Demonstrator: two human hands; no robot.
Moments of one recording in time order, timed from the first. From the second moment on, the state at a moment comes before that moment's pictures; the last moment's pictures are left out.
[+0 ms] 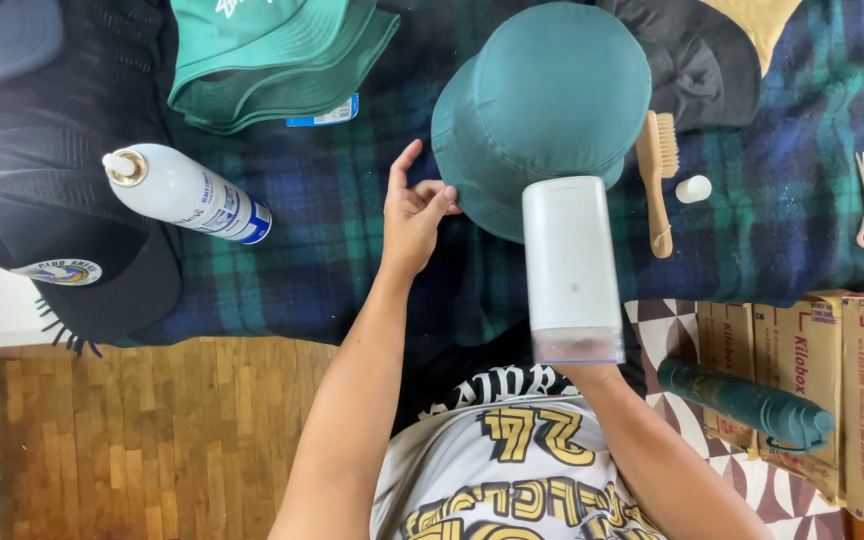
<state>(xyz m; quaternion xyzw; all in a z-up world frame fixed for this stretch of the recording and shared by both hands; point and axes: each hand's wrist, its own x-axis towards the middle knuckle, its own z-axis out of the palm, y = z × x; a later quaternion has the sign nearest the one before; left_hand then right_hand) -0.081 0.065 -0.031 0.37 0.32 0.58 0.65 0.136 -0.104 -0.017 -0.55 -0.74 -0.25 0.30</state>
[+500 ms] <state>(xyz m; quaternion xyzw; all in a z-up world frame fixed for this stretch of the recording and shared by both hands) -0.082 0.069 -0.045 0.33 0.32 0.58 0.67 0.065 -0.094 0.052 -0.74 -0.56 0.25 0.28</state>
